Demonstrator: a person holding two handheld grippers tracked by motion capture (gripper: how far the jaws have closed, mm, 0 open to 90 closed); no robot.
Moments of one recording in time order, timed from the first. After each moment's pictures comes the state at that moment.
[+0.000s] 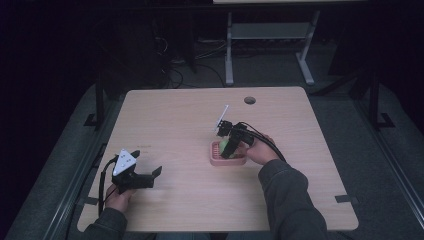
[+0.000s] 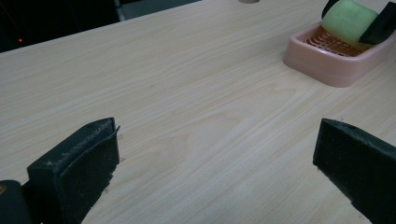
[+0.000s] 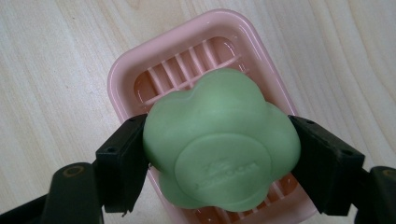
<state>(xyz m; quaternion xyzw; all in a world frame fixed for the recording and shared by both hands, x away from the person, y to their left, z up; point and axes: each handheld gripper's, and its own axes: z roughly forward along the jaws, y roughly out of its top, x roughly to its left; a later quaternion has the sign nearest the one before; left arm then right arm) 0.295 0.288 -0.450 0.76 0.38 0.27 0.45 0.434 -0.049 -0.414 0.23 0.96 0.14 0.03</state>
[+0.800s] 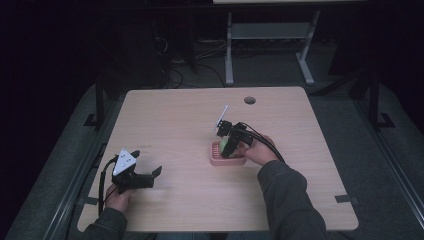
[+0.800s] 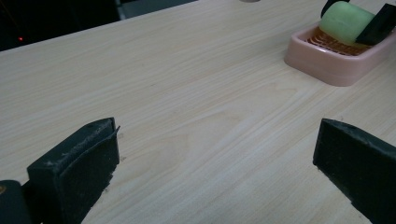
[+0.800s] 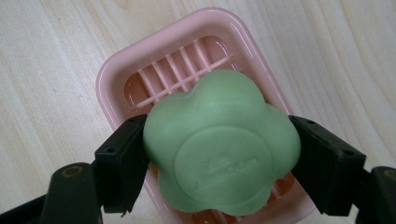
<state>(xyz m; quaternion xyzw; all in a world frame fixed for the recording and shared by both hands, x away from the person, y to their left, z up) 0.296 0.288 -0.450 0.76 0.38 0.27 0.45 0.434 -0.048 -0.416 0.24 0.96 0.14 0.04</state>
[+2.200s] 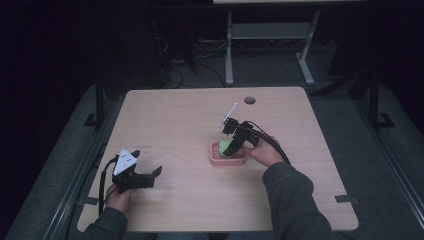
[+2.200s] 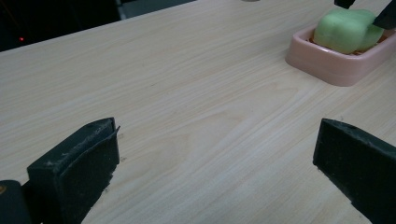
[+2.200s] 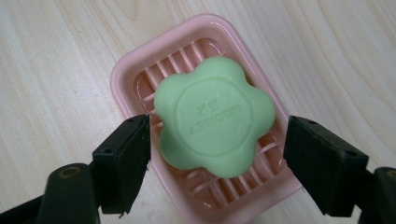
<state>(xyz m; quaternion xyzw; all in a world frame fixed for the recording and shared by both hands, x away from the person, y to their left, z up) 0.296 0.287 -0.450 0.76 0.38 0.27 0.45 0.429 -0.067 -0.403 0.26 0.95 0.18 0.04</state>
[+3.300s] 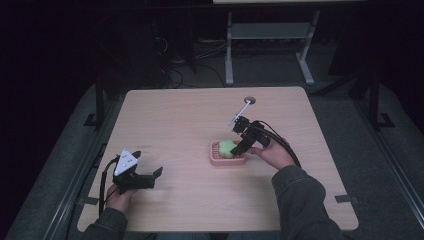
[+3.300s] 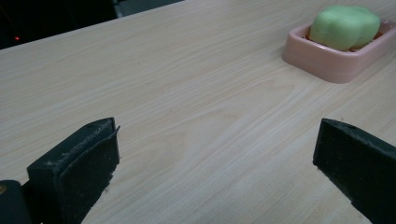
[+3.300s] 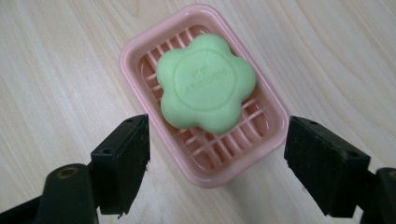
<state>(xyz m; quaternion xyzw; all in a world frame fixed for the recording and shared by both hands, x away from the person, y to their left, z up) 0.296 0.286 -0.451 0.76 0.38 0.27 0.45 0.415 -0.096 -0.387 0.28 0.94 0.21 0.05</state>
